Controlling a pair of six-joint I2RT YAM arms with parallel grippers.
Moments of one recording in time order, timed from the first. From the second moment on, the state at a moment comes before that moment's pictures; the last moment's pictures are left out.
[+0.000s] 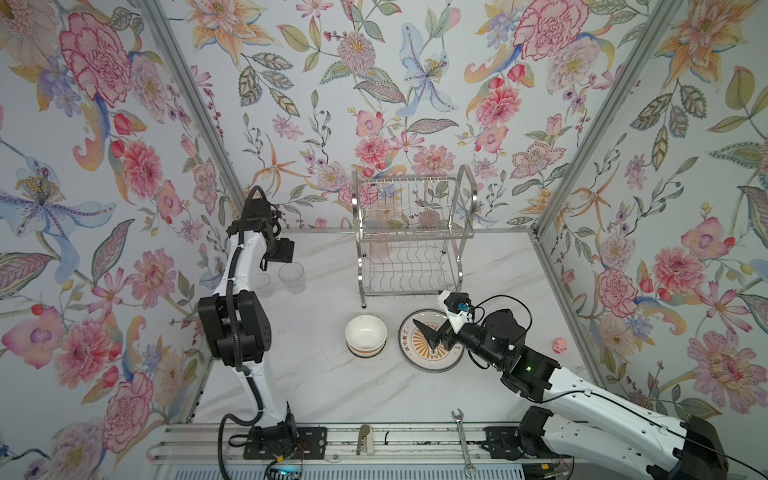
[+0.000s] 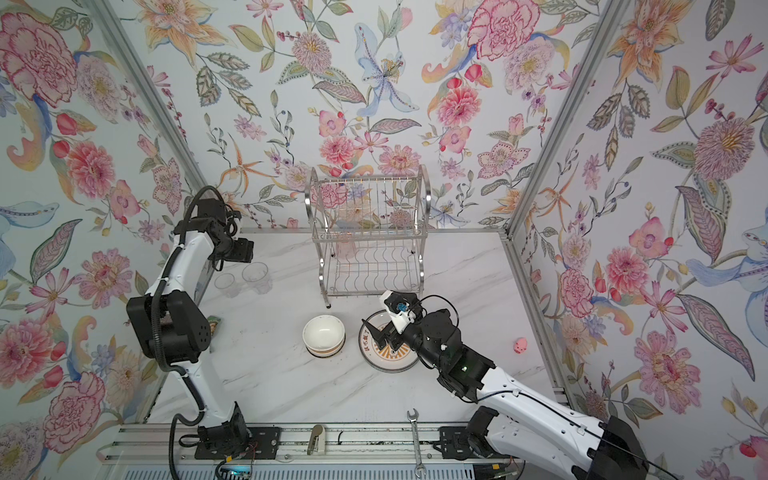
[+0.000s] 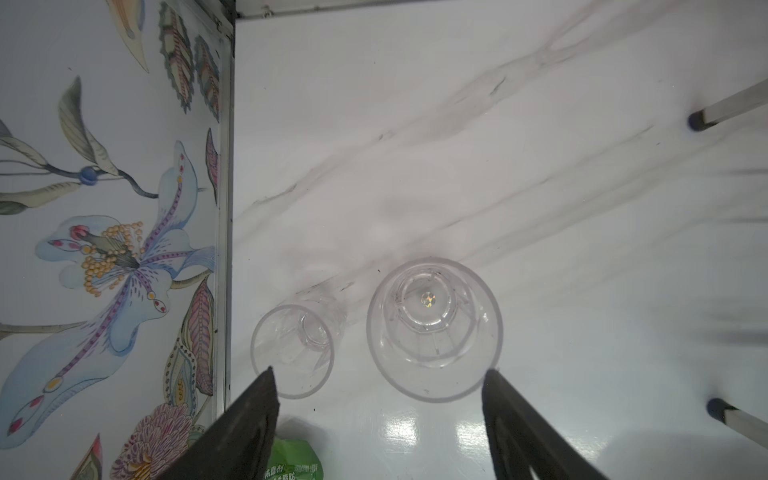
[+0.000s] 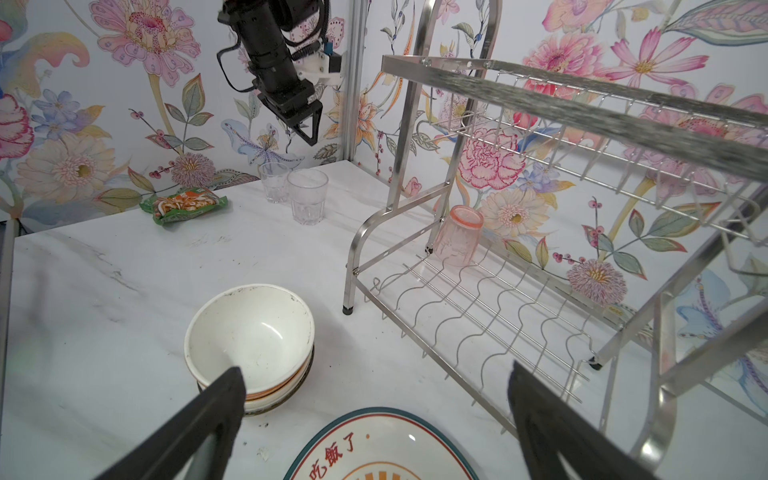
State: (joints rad) left arm 0.14 1.92 1.88 -0.97 -0.02 0.19; right arm 0.87 0.90 0.56 0.21 0.05 -0.13
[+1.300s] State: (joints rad) left arm 0.00 0.82 0.78 -0.10 0.48 0.24; right arm 0.61 1.53 0.69 0.58 -0.05 -0.34
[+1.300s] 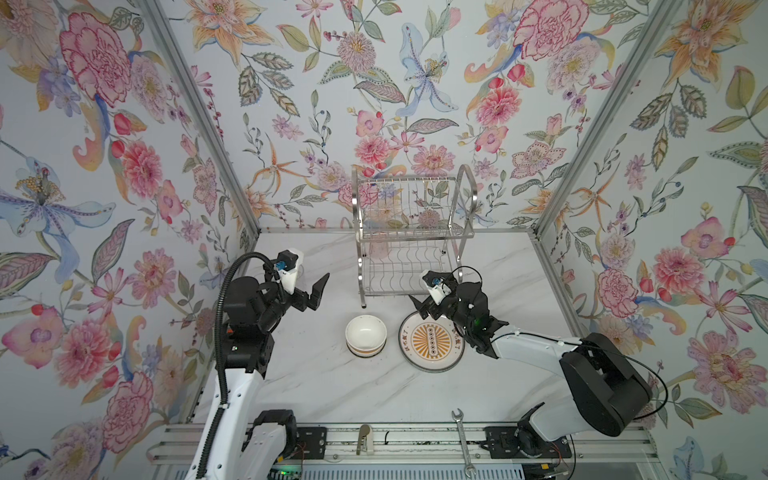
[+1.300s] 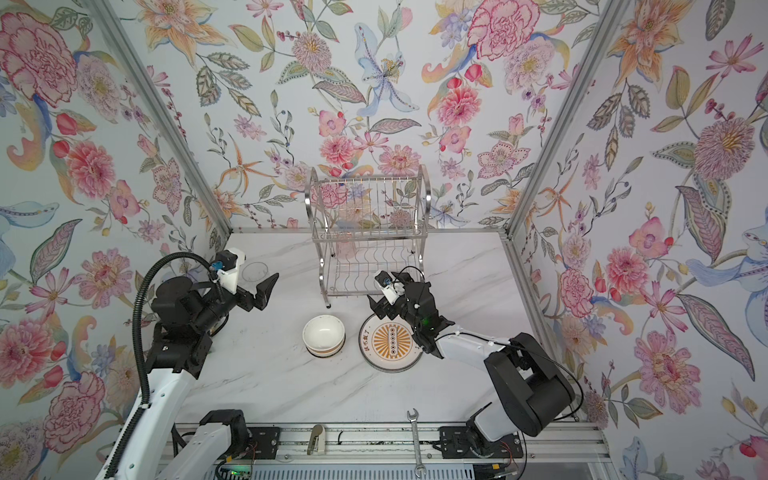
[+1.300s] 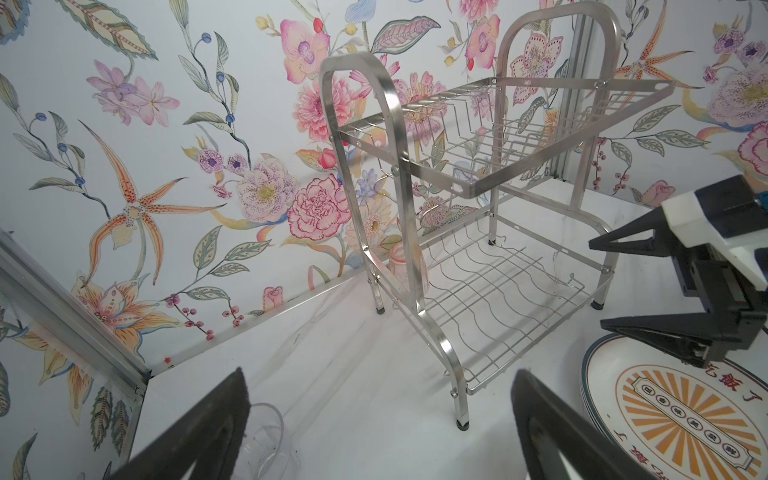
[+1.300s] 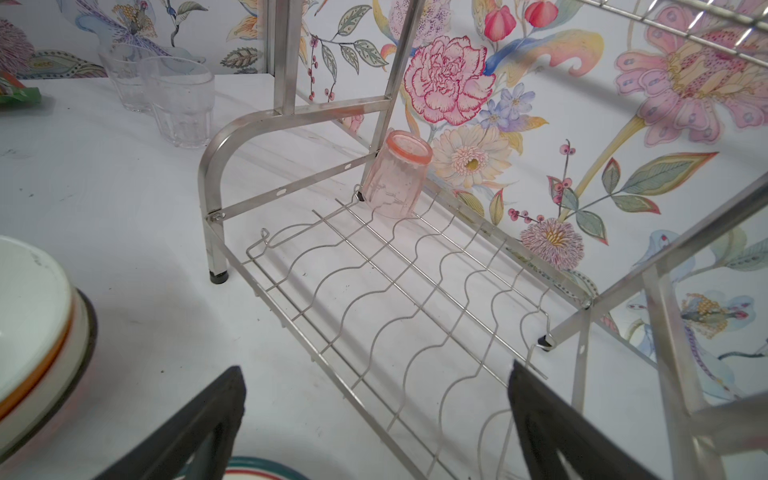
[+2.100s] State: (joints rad) left arm -0.02 0.65 0.57 -0.12 0.37 0.31; right arm 0.55 2.05 1.10 0.79 -0.22 -0.34
